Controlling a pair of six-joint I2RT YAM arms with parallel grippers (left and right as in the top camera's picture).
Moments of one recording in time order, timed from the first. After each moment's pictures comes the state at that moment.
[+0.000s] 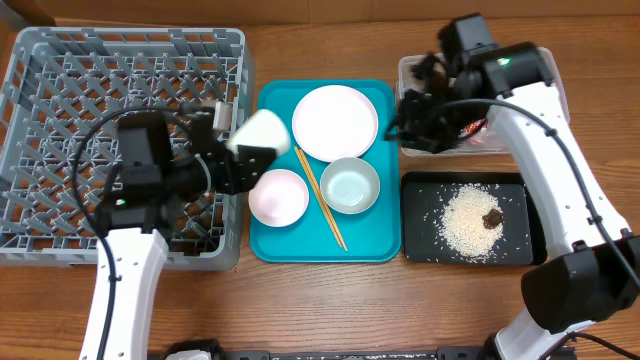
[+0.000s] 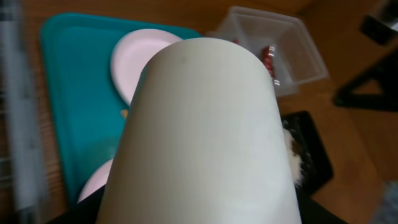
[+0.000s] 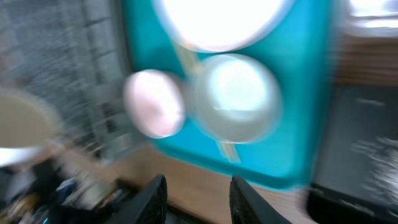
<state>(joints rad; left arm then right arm) 0.08 1.24 1.00 -0.58 0.72 -0.10 0.24 1.83 1.84 -1.38 -0.47 0.38</state>
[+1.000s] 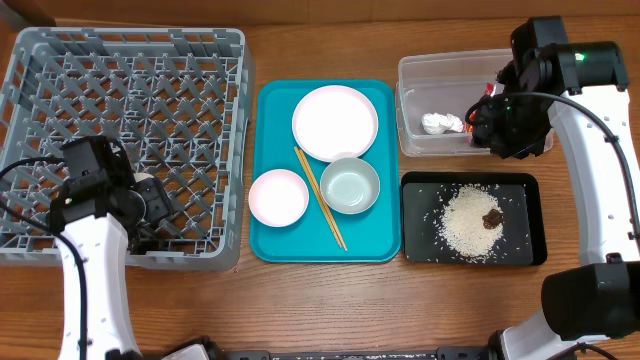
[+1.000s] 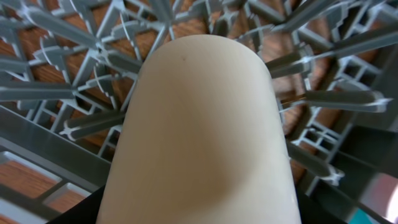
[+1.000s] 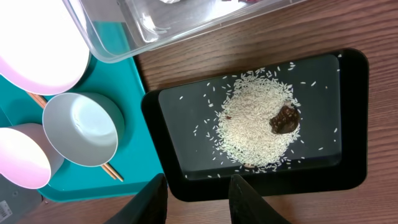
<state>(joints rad) 0.37 1.35 1.02 -0.89 -0.04 -0.10 0.05 1.77 1.84 -1.53 -0.12 0.33</state>
